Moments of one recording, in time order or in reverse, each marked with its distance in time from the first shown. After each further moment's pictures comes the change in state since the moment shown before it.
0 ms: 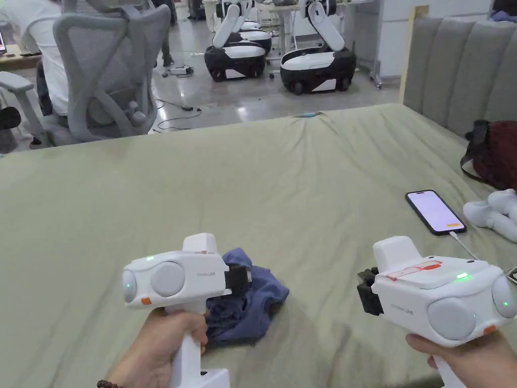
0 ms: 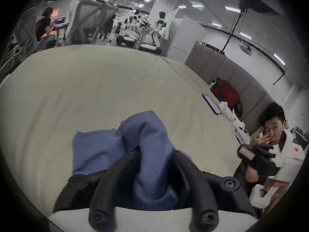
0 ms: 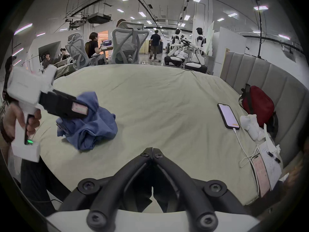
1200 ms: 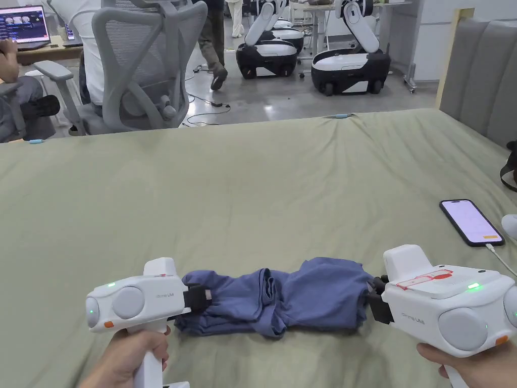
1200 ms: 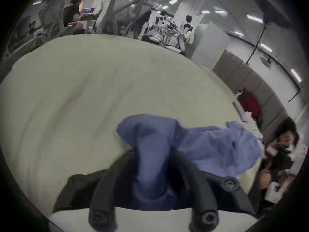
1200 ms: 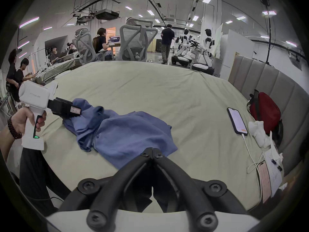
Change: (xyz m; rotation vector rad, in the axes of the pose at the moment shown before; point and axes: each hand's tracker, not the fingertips) left arm -0.120 -0.030 0.032 0.057 0.081 0.157; right arm -0.027 0.007 -0.018 -0.015 0.044 0.064
